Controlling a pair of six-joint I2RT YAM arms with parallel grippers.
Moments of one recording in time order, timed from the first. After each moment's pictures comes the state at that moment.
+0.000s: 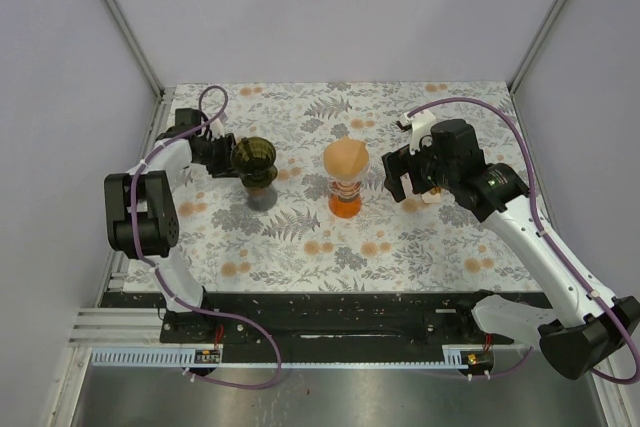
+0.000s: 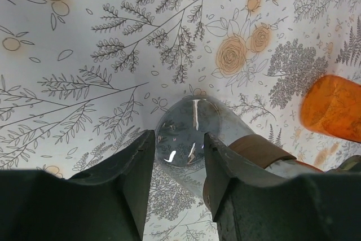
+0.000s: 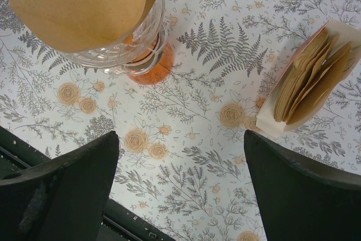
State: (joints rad) left arm 0.09 1.80 1.24 -0.52 0.51 -0.13; right arm 0.49 1.12 1.21 -0.73 -0.06 -0.02
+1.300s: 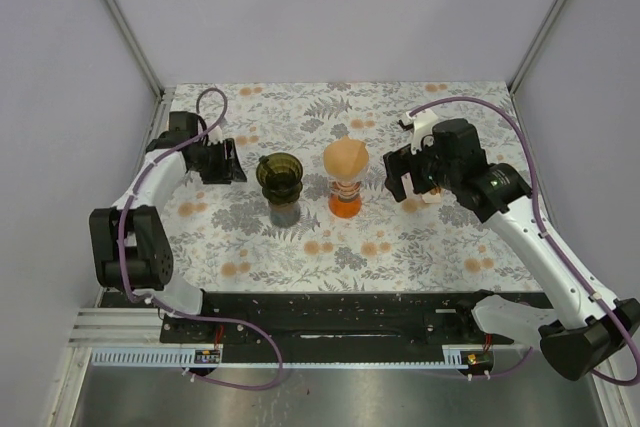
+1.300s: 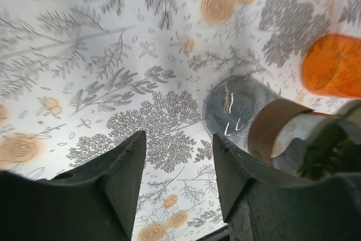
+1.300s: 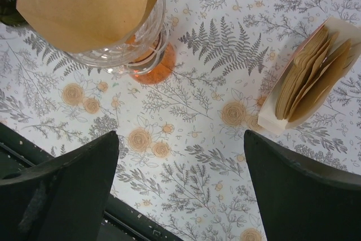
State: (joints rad) left arm 0.04 1.60 1.14 -0.65 0.46 -0.08; right arm 0.49 1.11 1.21 -0.73 -0.06 -0.02
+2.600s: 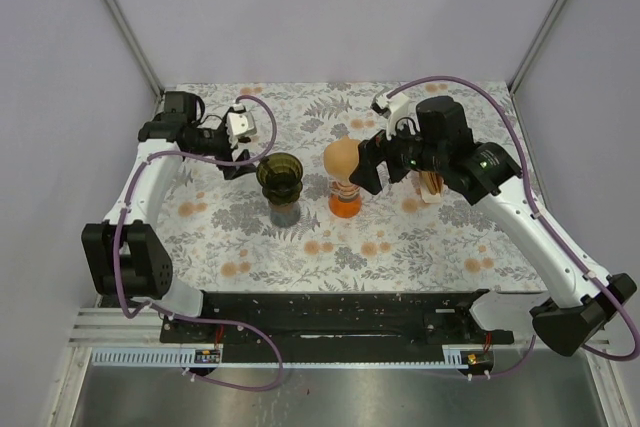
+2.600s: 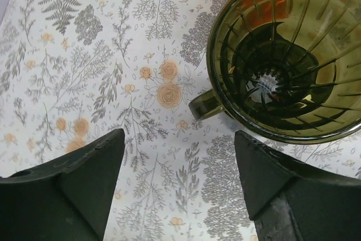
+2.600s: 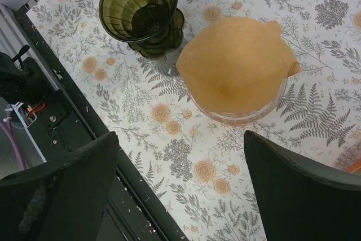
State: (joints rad) left arm 0.00 1.49 1.33 -0.81 0.89 1.03; right arm 0.60 1.25 1.44 -0.72 -0.35 0.04
